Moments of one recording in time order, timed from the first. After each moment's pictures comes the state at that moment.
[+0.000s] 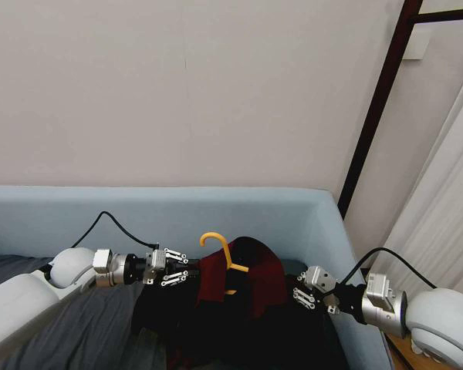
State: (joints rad) left arm 0.44 -0.49 0.32 -1.62 -0.78 -0.45 0.90; right arm -0.78 0.27 -0.07 2.22 0.73 -0.28 -0.25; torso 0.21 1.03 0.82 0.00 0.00
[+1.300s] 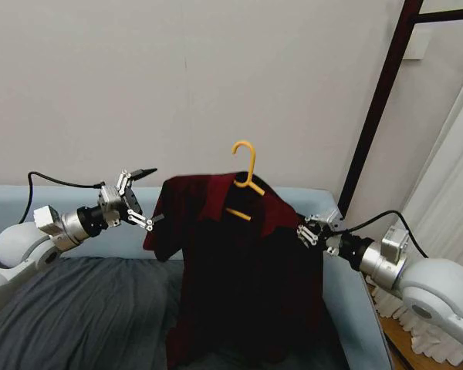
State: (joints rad) left arm 0.58 -0.37 0.00 -1.81 -0.96 -0.43 0.44; right arm -0.62 0.41 0.00 2.11 0.94 -0.15 -0.05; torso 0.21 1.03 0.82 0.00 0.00
